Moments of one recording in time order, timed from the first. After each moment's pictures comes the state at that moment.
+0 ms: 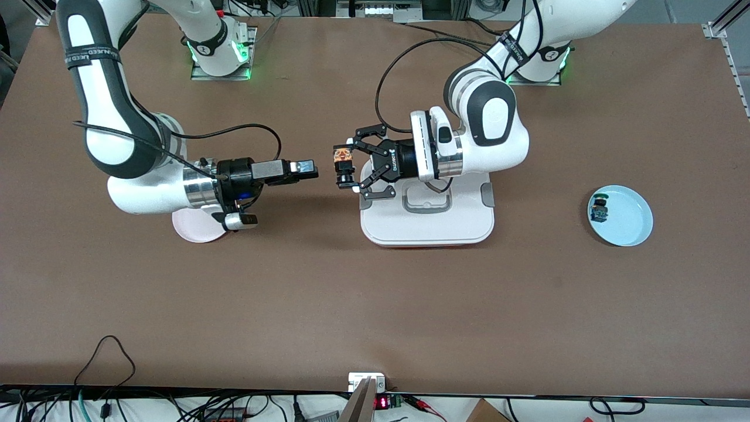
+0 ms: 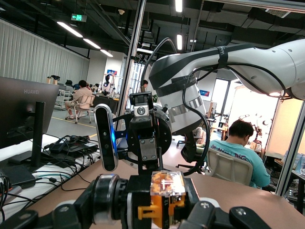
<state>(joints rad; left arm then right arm) 0.03 0.52 -0.76 -1.73 -1.87 2.41 2.21 0.31 0.41 -0.05 -1.73 1.60 1.66 -0.26</state>
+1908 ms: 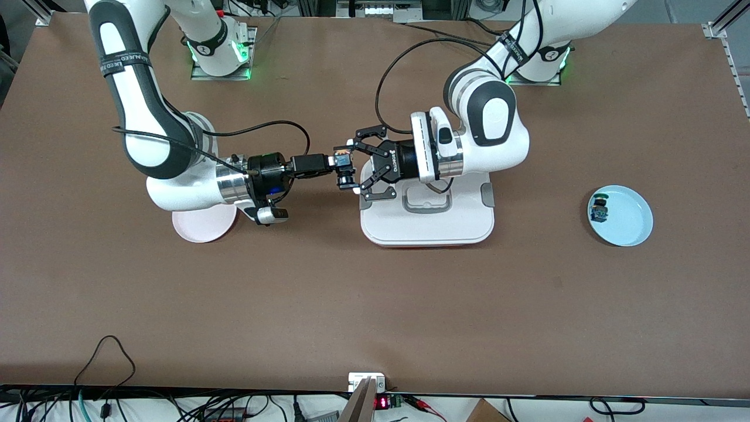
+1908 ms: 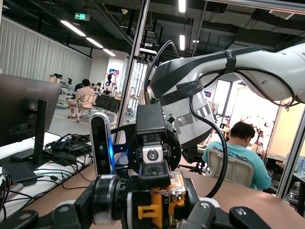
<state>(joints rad) 0.03 0.52 -0.76 -1.73 -1.88 2.42 2.20 0.38 0.44 -0.05 -1.73 1.69 1.68 -0.30</state>
